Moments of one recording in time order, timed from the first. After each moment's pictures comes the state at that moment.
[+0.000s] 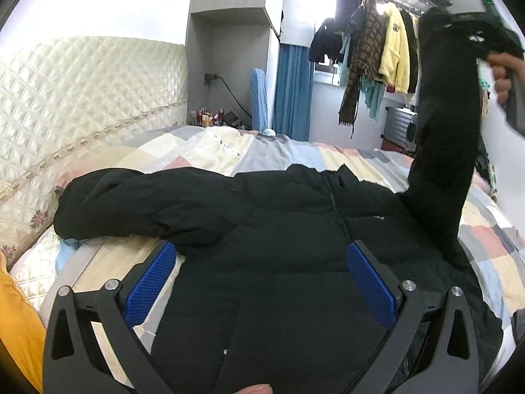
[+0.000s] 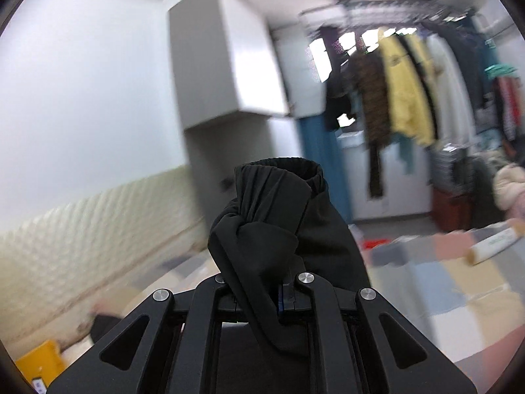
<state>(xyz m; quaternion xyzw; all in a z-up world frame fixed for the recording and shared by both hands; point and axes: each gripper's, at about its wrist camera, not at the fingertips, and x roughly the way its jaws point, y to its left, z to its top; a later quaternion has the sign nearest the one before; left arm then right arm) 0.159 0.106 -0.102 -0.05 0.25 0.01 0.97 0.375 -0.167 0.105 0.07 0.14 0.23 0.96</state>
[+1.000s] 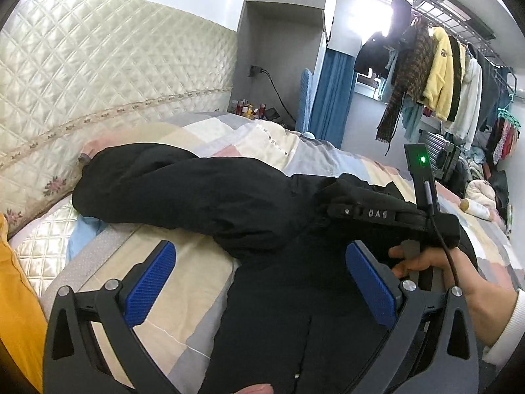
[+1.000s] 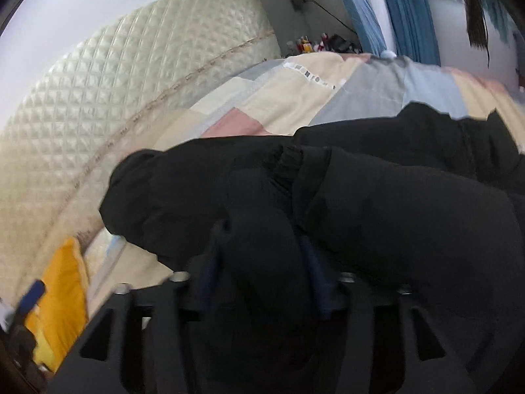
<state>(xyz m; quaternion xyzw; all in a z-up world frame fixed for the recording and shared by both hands) 0.177 0.192 -0.131 -0.12 0.25 0.07 0.96 0.423 0.036 -0.175 0.04 0.40 0.36 0.84</state>
